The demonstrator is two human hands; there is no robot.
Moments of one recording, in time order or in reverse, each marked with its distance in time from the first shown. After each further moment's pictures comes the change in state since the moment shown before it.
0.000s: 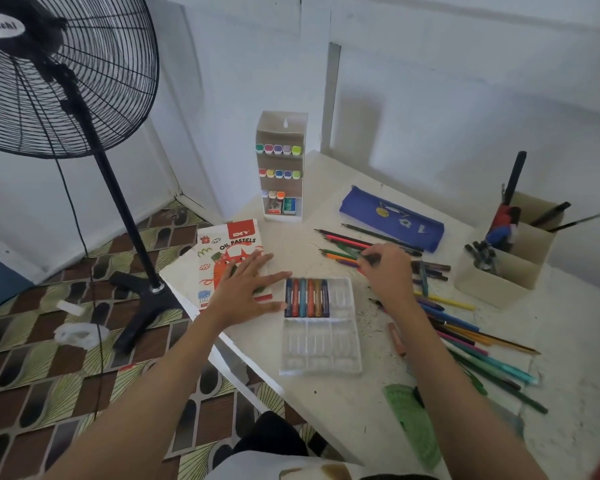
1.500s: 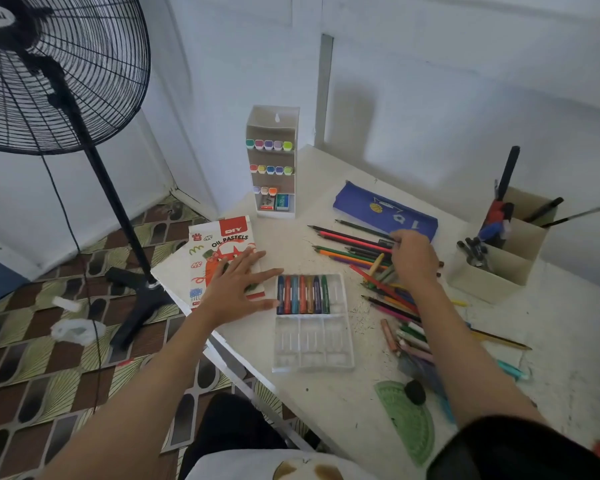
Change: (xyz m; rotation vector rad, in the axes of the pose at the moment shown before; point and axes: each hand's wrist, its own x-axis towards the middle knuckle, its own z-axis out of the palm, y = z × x) left_hand 0.000 0.000 -0.001 -0.035 -0.005 -0.031; right_hand 0.038 0.039 -0.022 -0.294 0.019 0.133
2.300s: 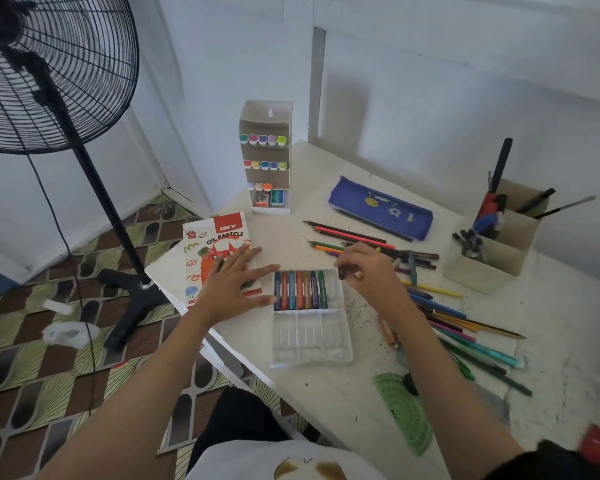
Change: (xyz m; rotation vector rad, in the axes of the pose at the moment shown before) left_hand 0.001 -0.002 0.002 0.004 0.021 0.018; right_hand -0.059 -0.021 0.012 0.378 -0.159 -0.592
